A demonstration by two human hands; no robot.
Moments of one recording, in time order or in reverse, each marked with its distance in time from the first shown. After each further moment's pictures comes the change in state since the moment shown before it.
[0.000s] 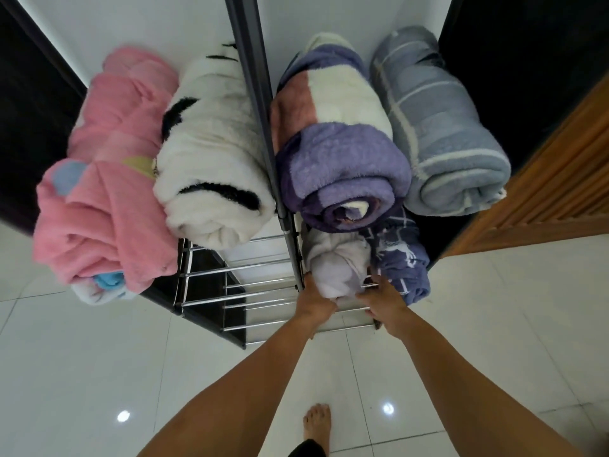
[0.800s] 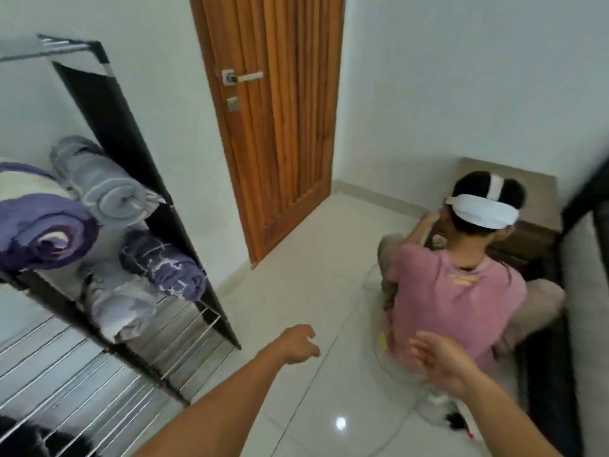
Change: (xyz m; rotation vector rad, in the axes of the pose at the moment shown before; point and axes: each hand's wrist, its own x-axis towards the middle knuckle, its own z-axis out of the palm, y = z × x) left_hand -0.316 -0.026 0.226 1.003 -0.777 0.434; right_hand -0.439 0.324 -0.252 0.889 0.739 0.045
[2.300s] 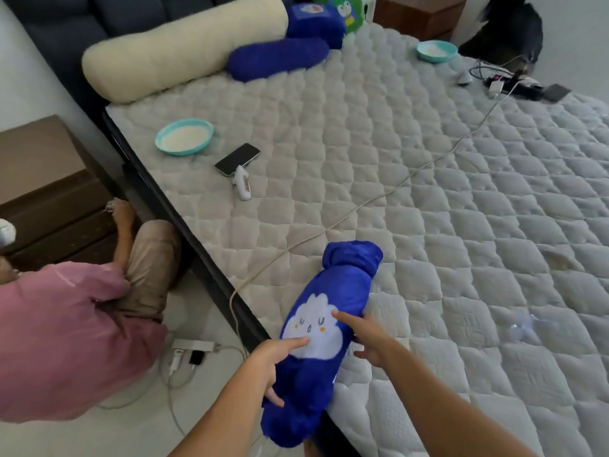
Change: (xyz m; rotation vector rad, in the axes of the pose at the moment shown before) left_hand -0.151 0.336 0.624 0.275 -0.639 -0.267; right_hand -0.223 0.257 -0.563 0.730 0.703 0.208
